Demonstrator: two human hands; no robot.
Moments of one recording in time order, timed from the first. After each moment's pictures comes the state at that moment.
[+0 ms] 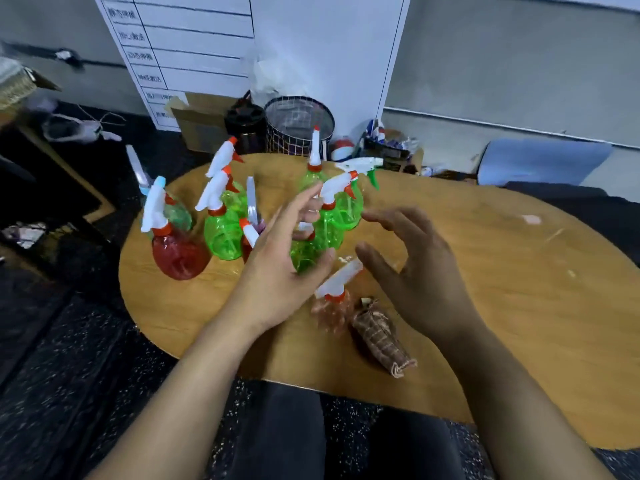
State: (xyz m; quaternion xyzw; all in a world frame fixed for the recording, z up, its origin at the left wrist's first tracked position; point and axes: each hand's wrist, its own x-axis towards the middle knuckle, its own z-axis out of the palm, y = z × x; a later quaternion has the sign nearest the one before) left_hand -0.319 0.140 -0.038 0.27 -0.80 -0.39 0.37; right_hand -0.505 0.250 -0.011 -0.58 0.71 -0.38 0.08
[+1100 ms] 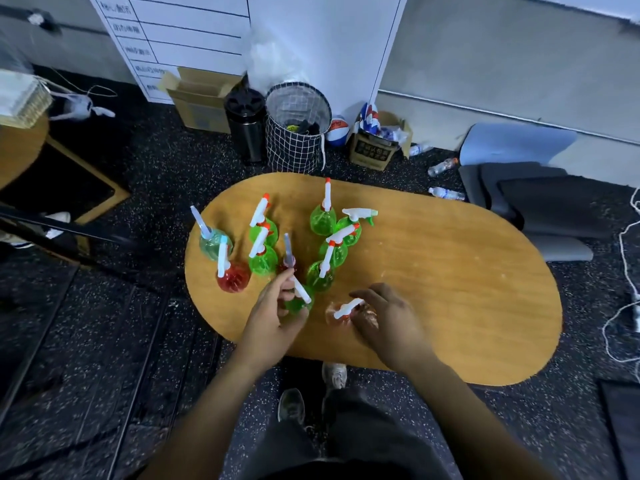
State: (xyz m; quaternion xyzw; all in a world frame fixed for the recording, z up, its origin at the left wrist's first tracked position) left_hand -0.225 0.133 0.096 0.45 -0.68 -0.56 0.17; right_hand -0.440 0.248 0.135 -0.53 0.80 -0.14 0.24
